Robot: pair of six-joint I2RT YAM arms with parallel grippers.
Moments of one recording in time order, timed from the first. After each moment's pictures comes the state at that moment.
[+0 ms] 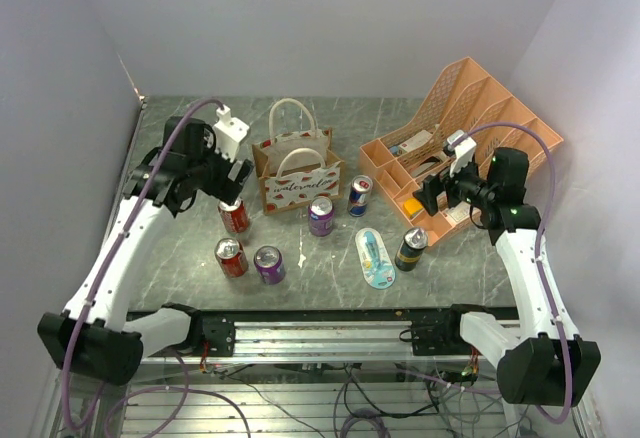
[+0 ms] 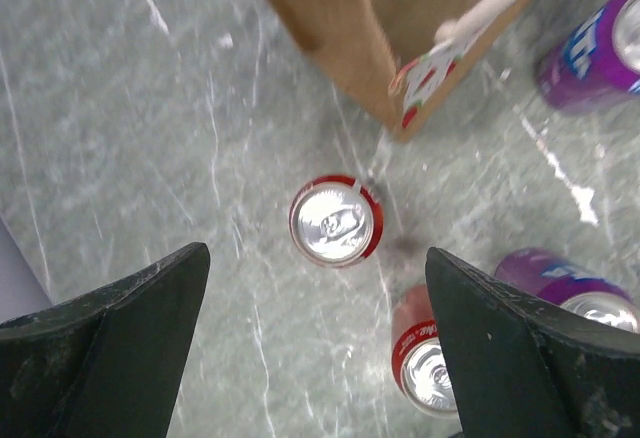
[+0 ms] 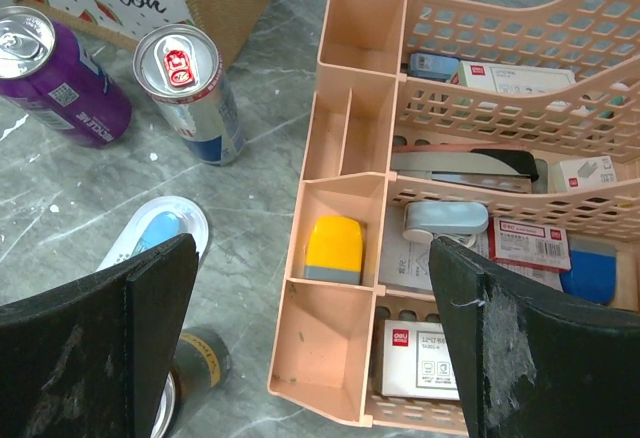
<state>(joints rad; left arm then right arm) -0.26 1.13 1.22 -0.77 0.13 0.34 -0.06 0.99 0.87 -0.42 -0.62 -0.44</state>
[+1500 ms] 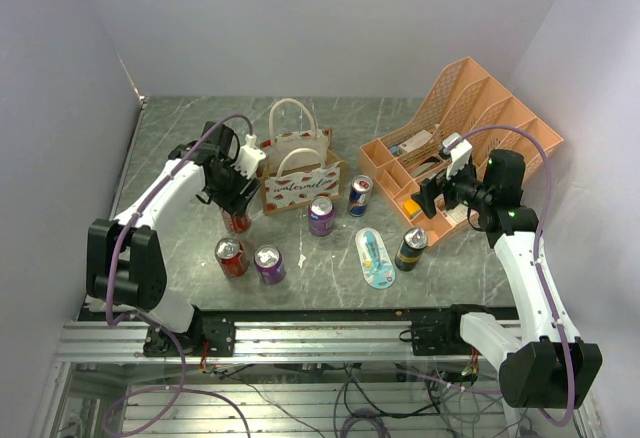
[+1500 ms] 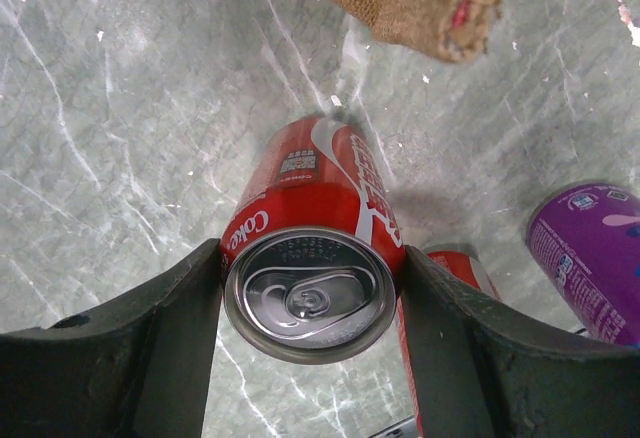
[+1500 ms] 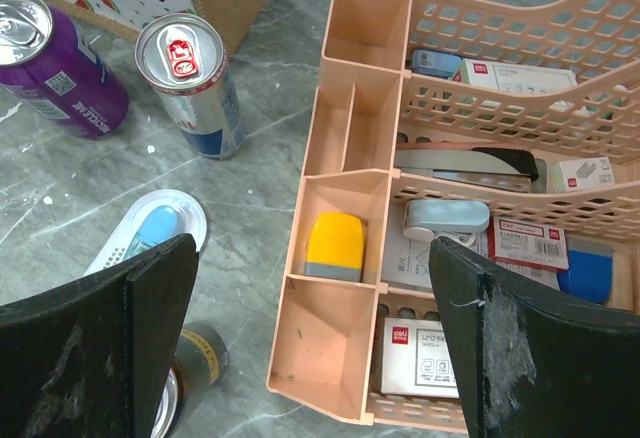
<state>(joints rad) -0.23 1.53 1.16 -0.82 0.17 0.45 -0.03 0.98 0.86 -0.42 -0.59 -0.46</state>
